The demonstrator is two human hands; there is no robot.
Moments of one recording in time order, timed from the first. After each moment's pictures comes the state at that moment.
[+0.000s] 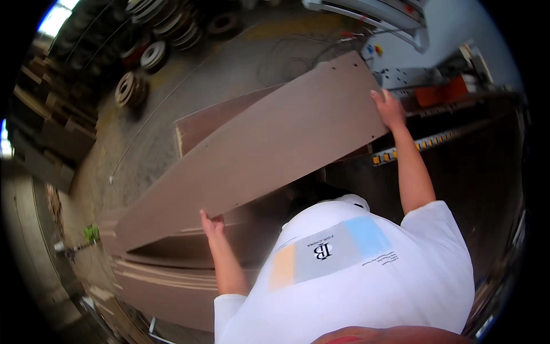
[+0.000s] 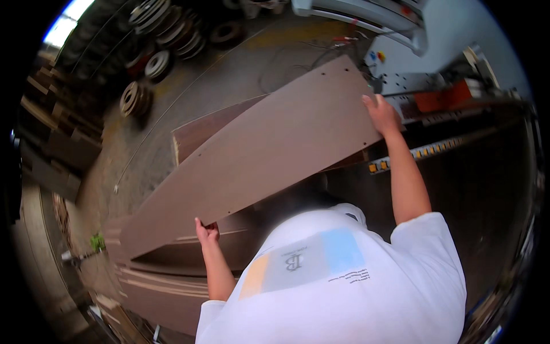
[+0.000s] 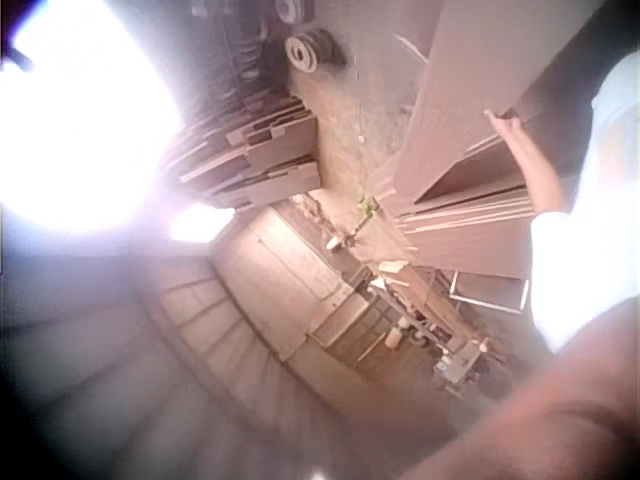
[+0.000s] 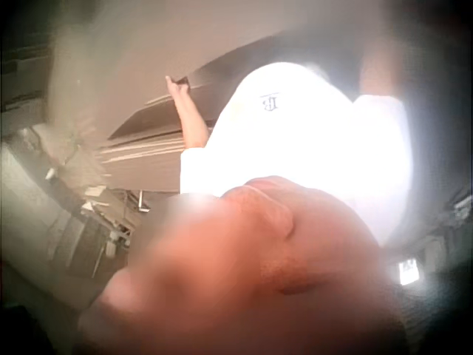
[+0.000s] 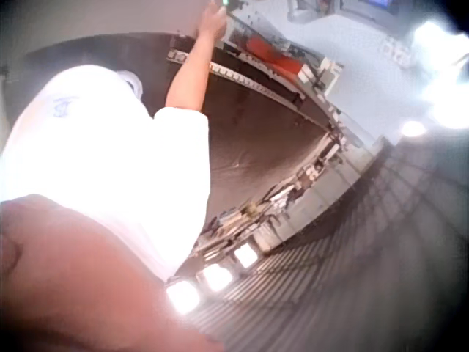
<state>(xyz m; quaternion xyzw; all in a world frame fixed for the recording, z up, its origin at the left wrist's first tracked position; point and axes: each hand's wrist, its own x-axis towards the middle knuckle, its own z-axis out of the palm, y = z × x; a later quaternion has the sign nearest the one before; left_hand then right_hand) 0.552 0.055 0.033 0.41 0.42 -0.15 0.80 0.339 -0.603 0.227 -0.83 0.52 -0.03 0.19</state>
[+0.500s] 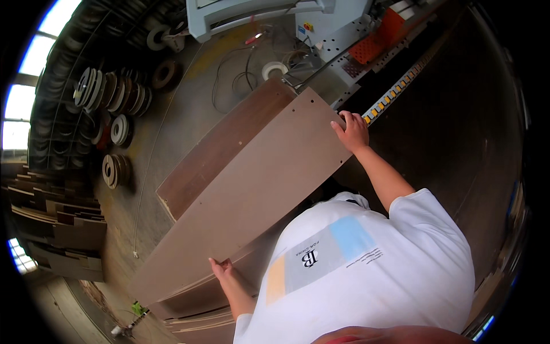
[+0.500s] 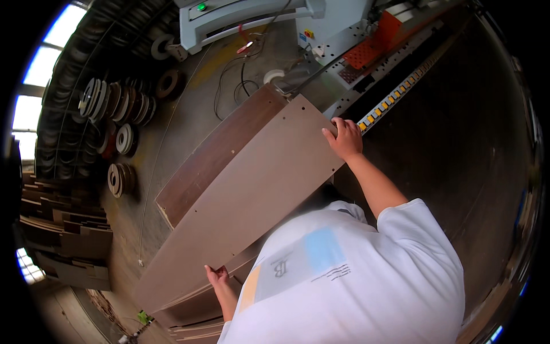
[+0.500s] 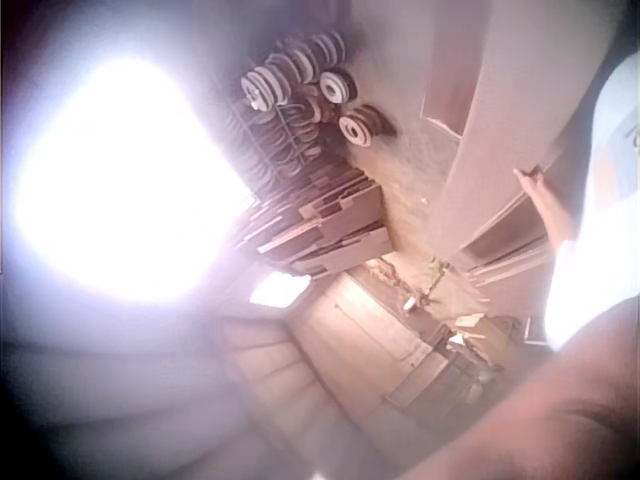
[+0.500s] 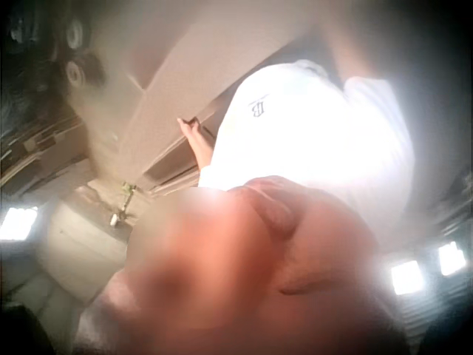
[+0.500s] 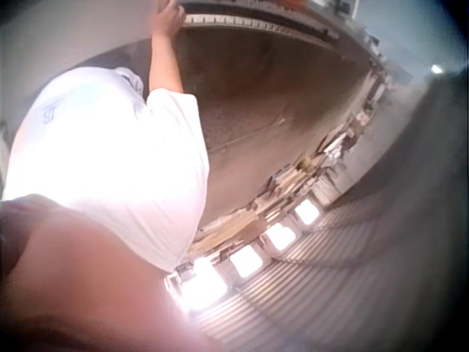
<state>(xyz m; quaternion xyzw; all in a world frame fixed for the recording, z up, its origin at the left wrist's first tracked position) 0.556 0.075 0.046 0.53 0.41 -0.21 0.71 0.212 -0.549 0.115 -0.82 0.52 -0.21 0.12</state>
